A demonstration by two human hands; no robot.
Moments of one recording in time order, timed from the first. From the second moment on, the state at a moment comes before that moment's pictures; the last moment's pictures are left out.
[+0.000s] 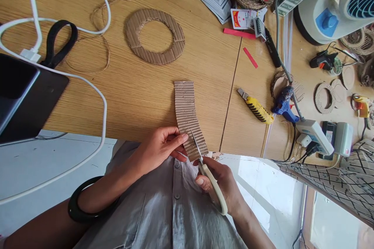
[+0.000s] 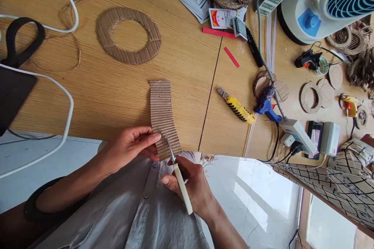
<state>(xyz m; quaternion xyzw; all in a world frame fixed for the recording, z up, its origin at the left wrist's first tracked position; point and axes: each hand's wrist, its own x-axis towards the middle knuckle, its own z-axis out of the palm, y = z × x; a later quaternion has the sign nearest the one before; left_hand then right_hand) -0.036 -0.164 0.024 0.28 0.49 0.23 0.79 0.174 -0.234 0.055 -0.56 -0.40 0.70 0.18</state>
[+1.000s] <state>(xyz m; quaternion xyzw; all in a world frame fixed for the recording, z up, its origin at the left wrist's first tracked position) -0.031 -0.163 0.027 0.26 0.48 0.21 0.81 0.171 -0.234 0.046 -0.57 -0.40 0.69 0.20</state>
